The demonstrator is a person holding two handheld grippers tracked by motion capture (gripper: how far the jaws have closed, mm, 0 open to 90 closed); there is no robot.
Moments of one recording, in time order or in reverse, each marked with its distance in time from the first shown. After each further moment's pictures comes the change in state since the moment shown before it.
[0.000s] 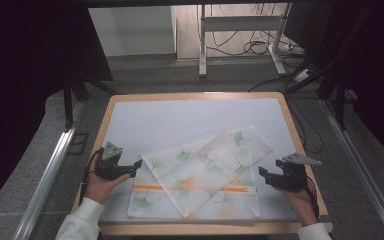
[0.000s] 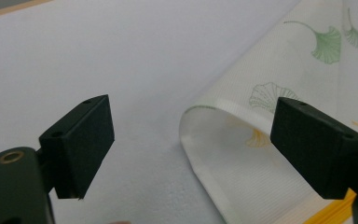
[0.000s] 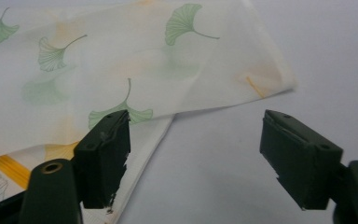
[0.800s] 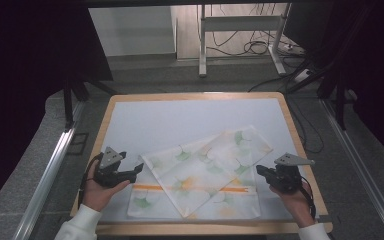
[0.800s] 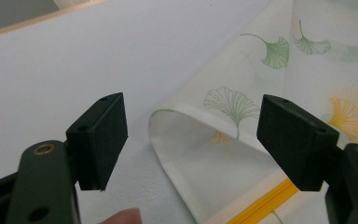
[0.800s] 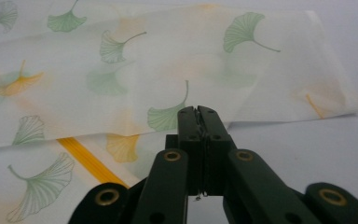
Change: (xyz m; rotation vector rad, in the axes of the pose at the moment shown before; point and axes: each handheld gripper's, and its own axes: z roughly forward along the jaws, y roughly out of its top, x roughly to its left) left arm -0.021 0.002 -0.021 -0.032 -0.047 0.036; right arm 0.023 0.009 -0.006 0.015 0.134 -0.099
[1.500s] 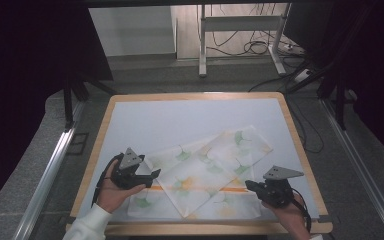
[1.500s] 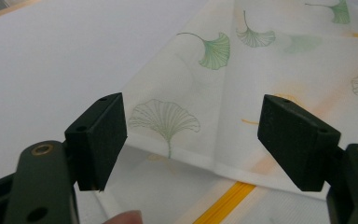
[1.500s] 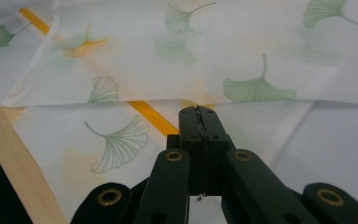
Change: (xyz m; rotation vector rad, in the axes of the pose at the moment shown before) left arm -0.038 0.014 0.016 0.035 -0.114 0.088; right arm 0.040 -0.013 -0.001 0.073 0.125 -0.068
